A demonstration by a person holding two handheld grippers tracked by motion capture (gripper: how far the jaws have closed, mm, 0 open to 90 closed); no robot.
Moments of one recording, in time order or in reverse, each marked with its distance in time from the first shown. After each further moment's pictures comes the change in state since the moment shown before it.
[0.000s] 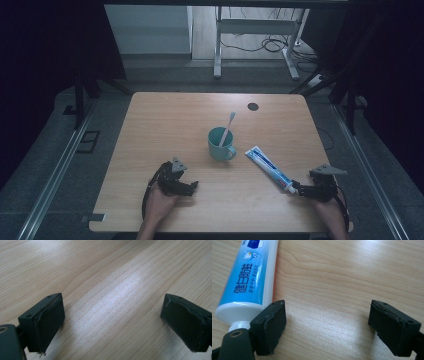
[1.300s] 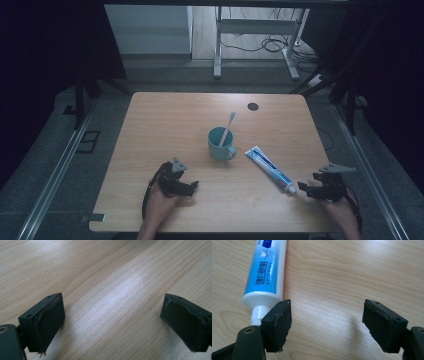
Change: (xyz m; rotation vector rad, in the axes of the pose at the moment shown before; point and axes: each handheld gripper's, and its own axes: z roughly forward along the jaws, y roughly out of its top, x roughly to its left) left arm -0.001 0.000 0.000 0.003 0.007 -0.003; right arm -0.008 0.011 -0.028 0.074 0.065 -0.008
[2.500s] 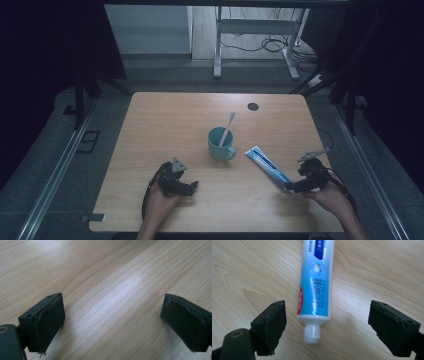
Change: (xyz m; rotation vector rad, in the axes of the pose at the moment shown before) left arm 0.000 0.000 0.000 -0.003 -0.001 -0.002; right arm 0.036 0.060 0.013 0.252 0.139 -0.132
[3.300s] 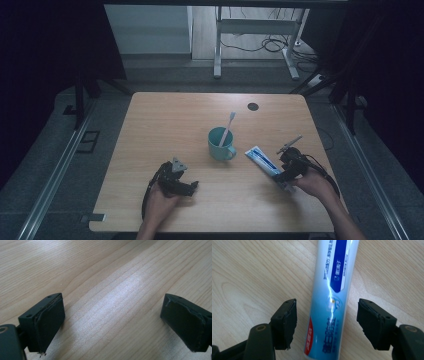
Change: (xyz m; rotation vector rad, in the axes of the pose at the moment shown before) left arm 0.000 0.000 0.000 0.006 0.001 0.000; right arm 0.012 0.053 0.030 0.168 0.016 -0.093
